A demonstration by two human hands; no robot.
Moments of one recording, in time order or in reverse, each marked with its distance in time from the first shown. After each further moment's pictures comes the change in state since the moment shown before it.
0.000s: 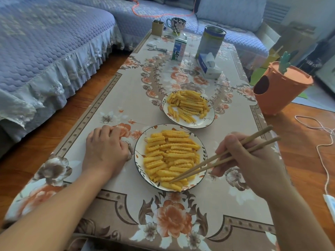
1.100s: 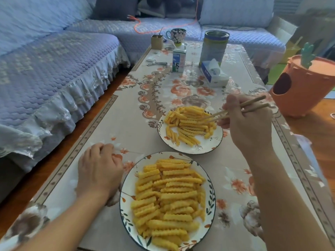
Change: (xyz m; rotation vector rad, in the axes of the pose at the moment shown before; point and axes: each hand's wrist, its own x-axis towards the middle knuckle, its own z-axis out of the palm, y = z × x) left_hand 0.056 0.020 0.022 0.059 0.064 -0.167; right_hand 0.169 0.048 -0.027 -0.200 0.490 -0.271
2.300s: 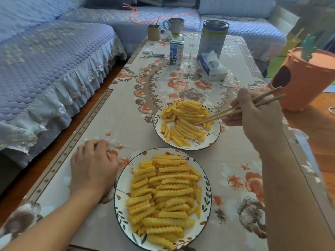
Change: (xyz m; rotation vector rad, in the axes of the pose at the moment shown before) left_hand -0.003 0.003 0.003 -0.013 0.046 -0.016; right_hand 0.015 0.015 -0.019 0.137 -0.068 0.217
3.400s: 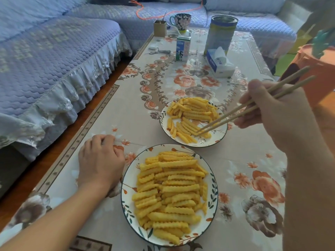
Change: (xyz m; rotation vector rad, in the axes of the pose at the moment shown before) left_hand 0.001 -0.003 0.000 0.008 -0.029 0.014; right_hand -0.012 -0.034 -0.012 -0.017 -0.192 -0.042
